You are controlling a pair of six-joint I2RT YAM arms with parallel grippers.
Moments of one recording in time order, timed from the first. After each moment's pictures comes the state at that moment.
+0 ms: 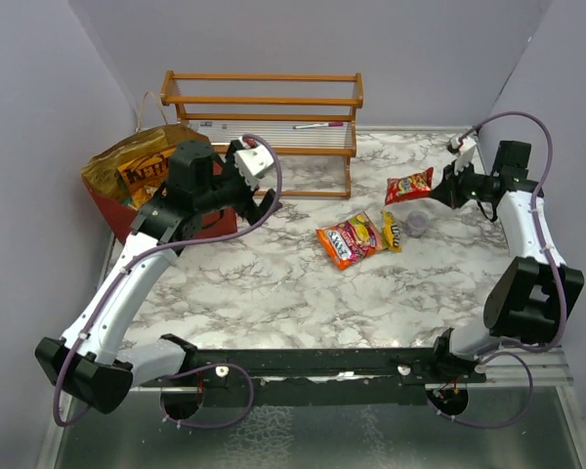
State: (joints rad) left arm -0.41 1.15 1.28 -0.51 0.47 0.36; right arm -0.29 1.55 1.26 -0.57 -0.77 -0.64
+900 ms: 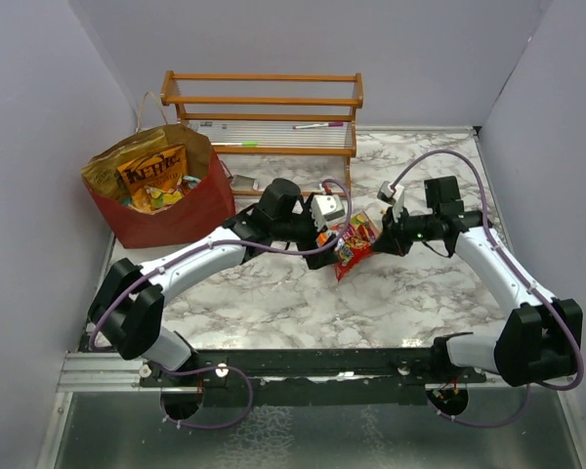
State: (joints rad) left arm -0.75 1.48 1.07 -0.15 0.55 0.19; right arm 0.16 1.29 0.93 -0.63 -0.80 -0.53
